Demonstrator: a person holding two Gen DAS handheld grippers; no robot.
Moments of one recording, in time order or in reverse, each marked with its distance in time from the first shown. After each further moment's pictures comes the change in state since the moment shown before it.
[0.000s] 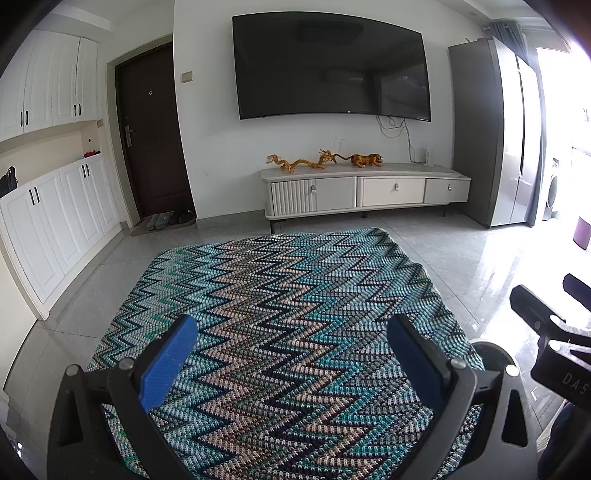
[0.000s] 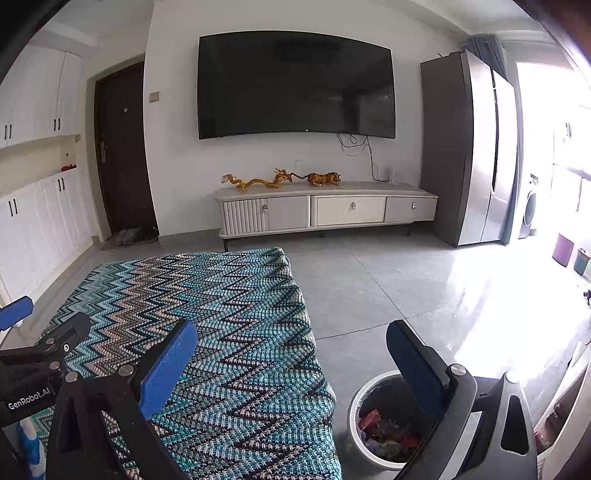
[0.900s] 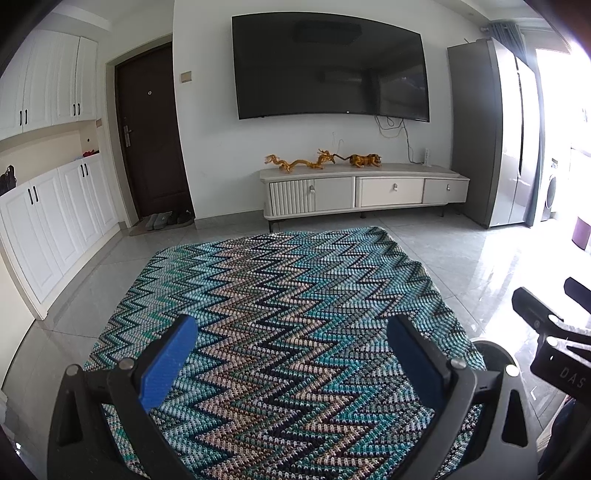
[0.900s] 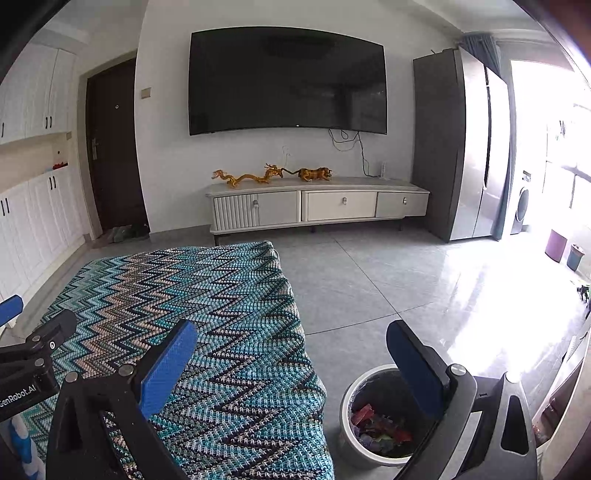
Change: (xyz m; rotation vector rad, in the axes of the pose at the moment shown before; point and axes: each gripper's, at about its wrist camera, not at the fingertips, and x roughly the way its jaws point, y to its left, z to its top) left arm 0.001 0.001 -0.005 0.000 0.001 -0.006; right arm 0.003 -0.010 -0.005 0.009 0.017 -0.034
